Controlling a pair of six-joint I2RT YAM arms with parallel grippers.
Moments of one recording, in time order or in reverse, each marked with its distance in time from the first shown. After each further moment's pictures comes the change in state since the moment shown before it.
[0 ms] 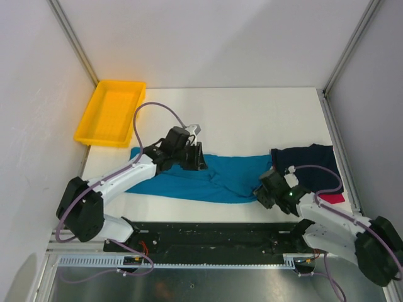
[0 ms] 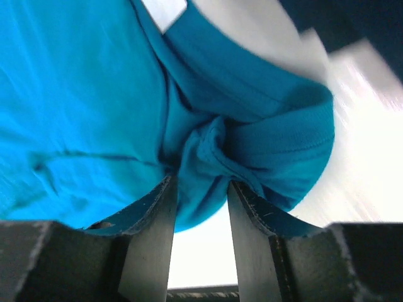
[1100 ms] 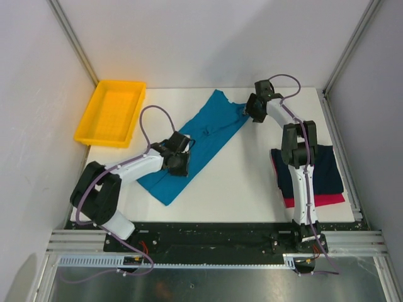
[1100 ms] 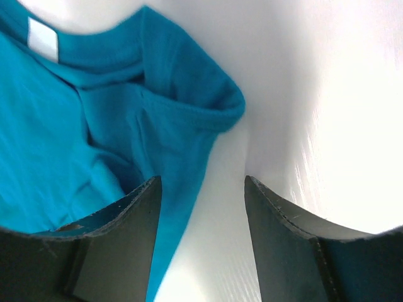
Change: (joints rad) left arm 0.084 0.148 -0.026 -0.174 -0.242 0.093; right arm -0.532 1.510 1.739 -0.087 -0.278 -0.878
